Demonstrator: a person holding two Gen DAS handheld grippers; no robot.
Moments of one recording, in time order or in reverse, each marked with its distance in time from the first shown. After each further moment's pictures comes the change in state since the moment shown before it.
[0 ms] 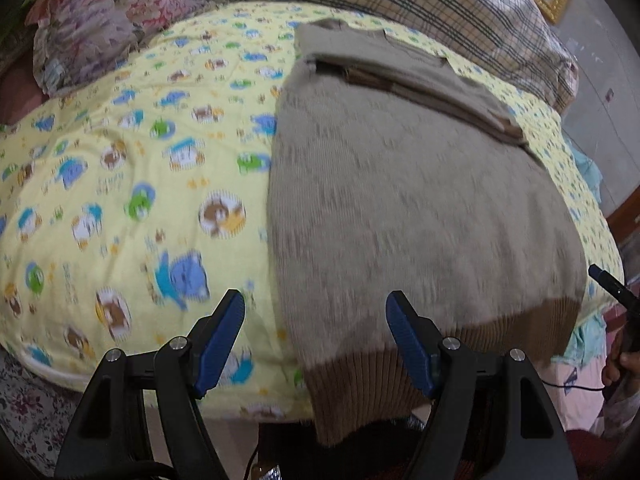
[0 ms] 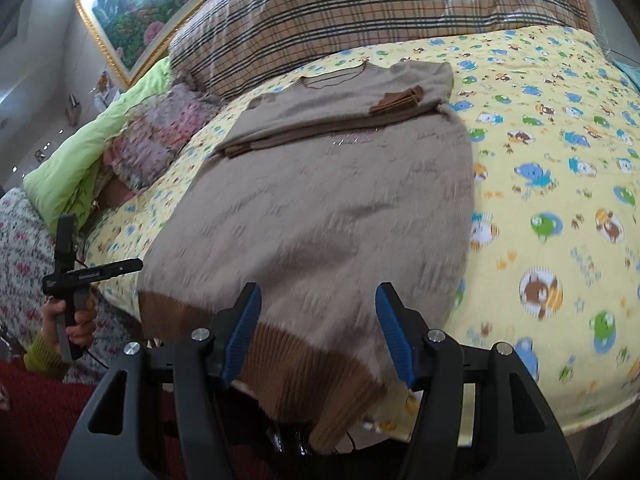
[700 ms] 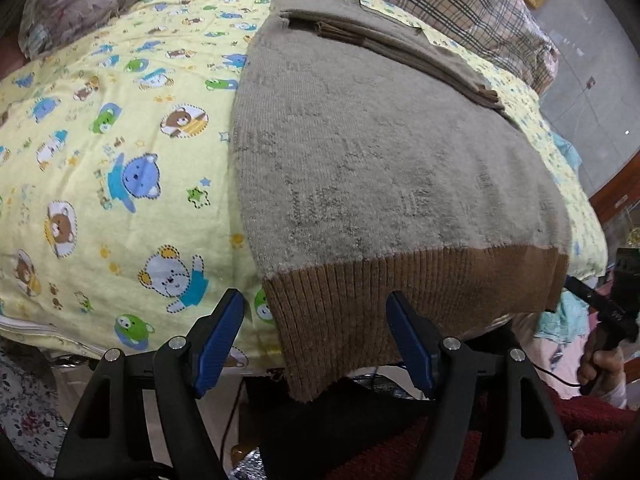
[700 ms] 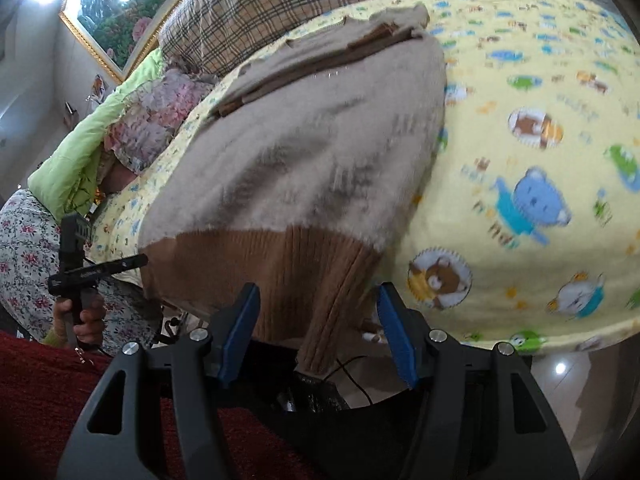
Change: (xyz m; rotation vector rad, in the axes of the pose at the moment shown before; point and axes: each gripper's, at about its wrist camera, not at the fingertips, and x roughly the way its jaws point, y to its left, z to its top) left arm 0.015 -0.004 -0.050 0.010 0.047 -0.115; right arm 0.012 -0.017 -0.065 0.100 0.063 0.050
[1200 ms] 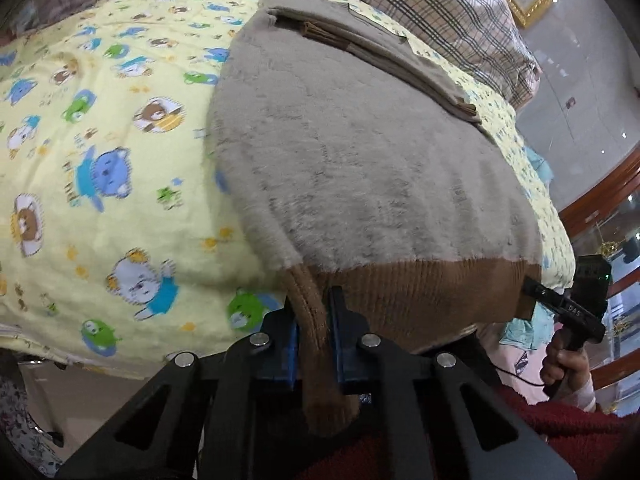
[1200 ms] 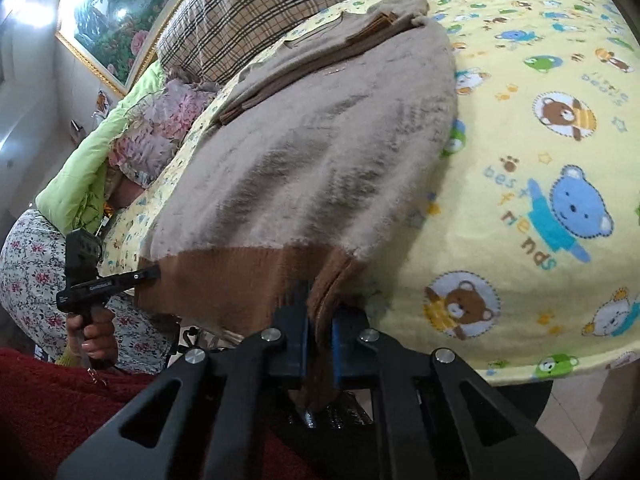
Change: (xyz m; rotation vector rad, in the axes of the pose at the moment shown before) left arm 0.004 0.008 0.004 -0.034 0.002 -0.121; right arm 0.015 -0.007 0.010 0.061 -0.006 0.066
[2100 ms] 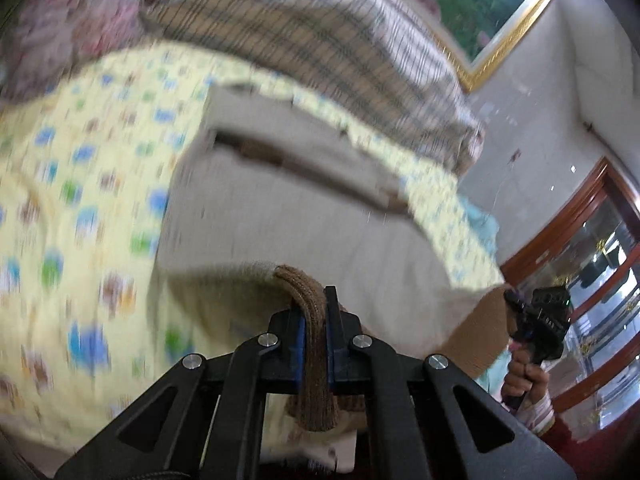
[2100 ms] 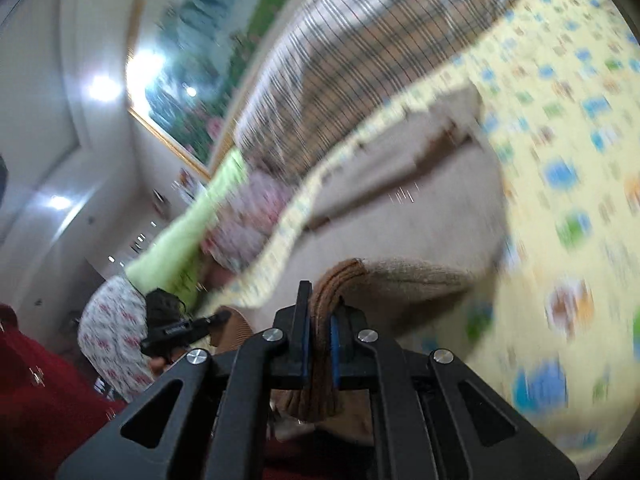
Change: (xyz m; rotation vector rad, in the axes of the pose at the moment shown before) left arm -0.054 -0.027 0.088 0.013 -0.275 -0.211; right arm -0.063 -0.008 0.076 0.031 -0.301 0.354
